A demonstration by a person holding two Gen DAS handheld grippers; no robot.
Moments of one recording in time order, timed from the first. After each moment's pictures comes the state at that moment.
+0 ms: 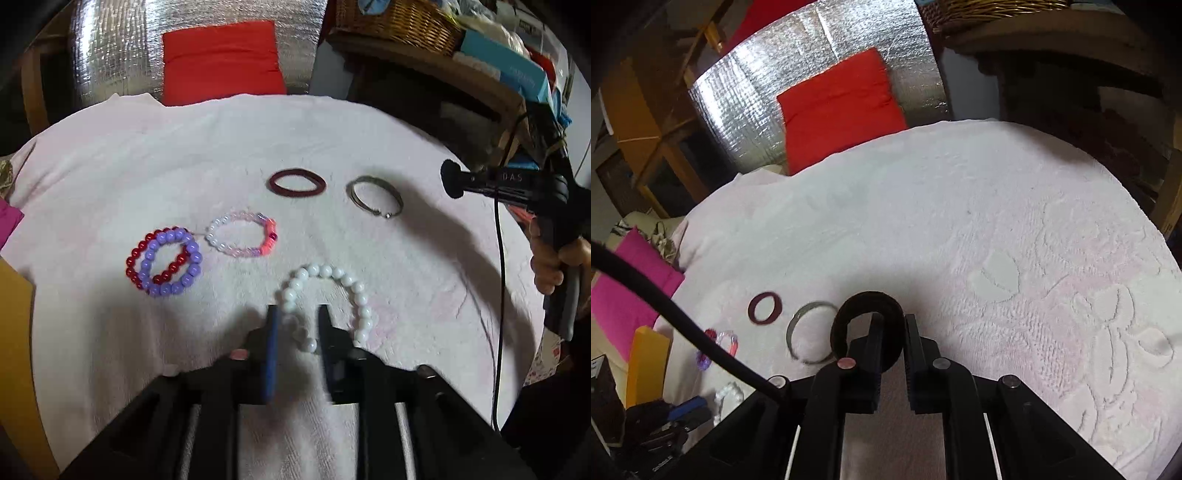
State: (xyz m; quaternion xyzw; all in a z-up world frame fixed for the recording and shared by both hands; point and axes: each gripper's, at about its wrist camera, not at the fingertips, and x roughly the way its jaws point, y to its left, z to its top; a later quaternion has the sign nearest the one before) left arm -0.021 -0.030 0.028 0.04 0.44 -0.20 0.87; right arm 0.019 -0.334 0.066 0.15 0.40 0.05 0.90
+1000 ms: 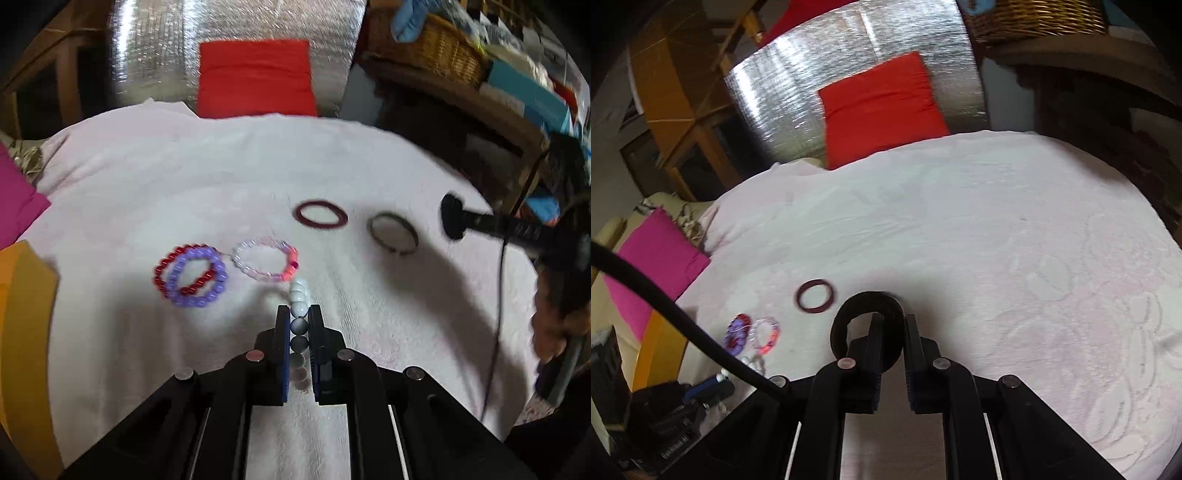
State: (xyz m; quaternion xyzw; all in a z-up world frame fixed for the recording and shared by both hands) left arm -0.027 -0.021 0.053 -0.01 0.41 -0.14 0.90; right arm 0.014 -0.281 0.076 0.13 0.38 0.10 0.91
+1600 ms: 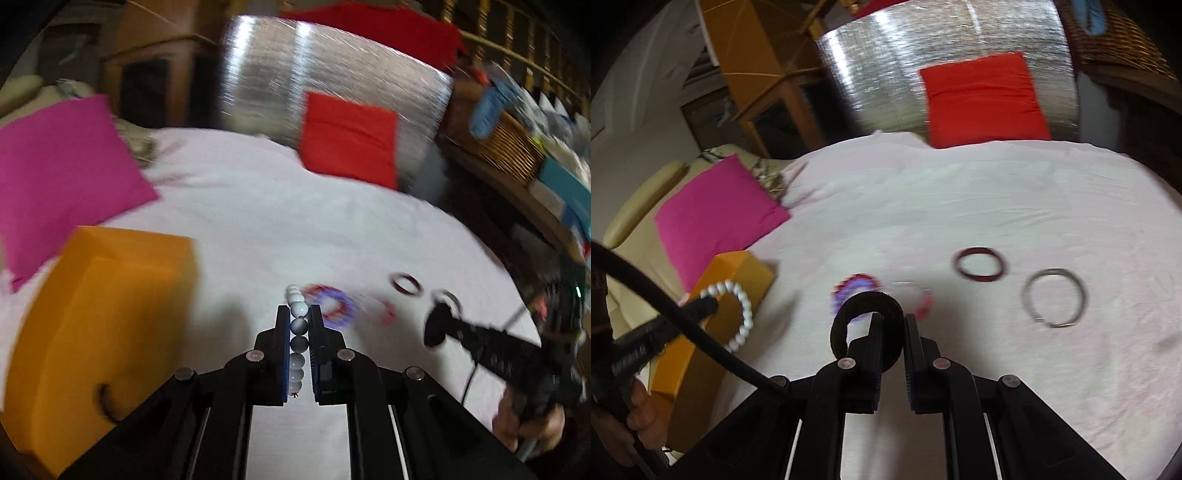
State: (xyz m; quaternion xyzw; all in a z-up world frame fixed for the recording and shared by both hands) left arm -0.085 0.101 0.114 -0.10 0.33 0.00 0.94; right arm -0.025 -0.151 0.089 0.09 0.37 0.23 0.89
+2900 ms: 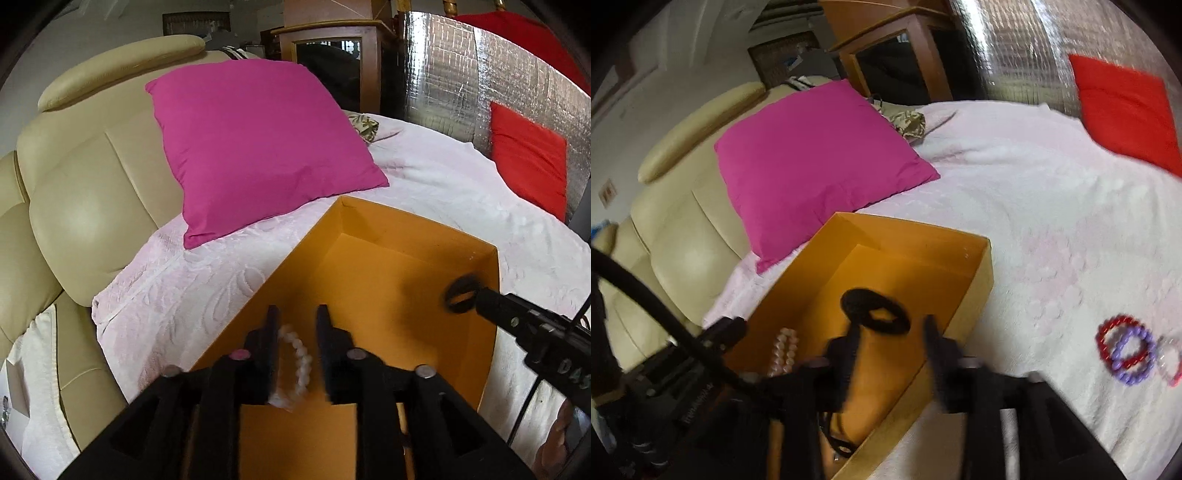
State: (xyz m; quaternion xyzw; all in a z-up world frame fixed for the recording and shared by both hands) left arm -0.120 0.270 0.085 -0.09 0.36 0.29 0.88; right arm -0.017 0.112 0.100 0.03 0.40 0.37 0.84
